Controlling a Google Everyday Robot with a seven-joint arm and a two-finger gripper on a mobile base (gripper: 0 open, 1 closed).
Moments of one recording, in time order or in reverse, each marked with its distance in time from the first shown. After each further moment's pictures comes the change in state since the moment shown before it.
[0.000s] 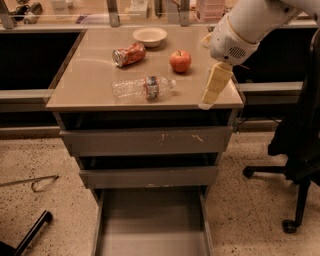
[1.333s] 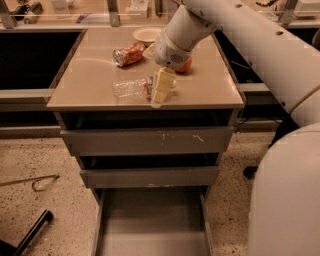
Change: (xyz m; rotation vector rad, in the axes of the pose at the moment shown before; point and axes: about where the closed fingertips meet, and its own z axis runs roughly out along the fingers) arm -0.089 -0.033 0.112 -0.147 -0.146 -0.172
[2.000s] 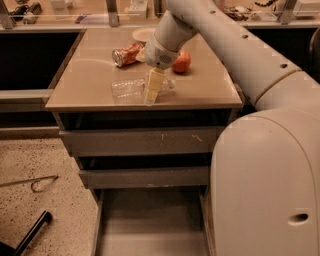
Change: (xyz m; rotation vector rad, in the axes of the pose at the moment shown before) arm -0.003 -0.032 0.040 -0.050 0.017 -0.013
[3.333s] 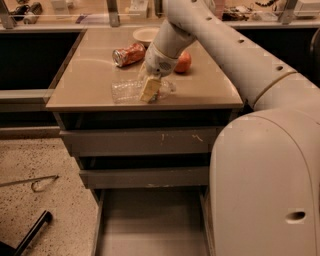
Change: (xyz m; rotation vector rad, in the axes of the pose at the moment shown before) arm 0.009 0.013 0.018 -0.064 0.013 0.033
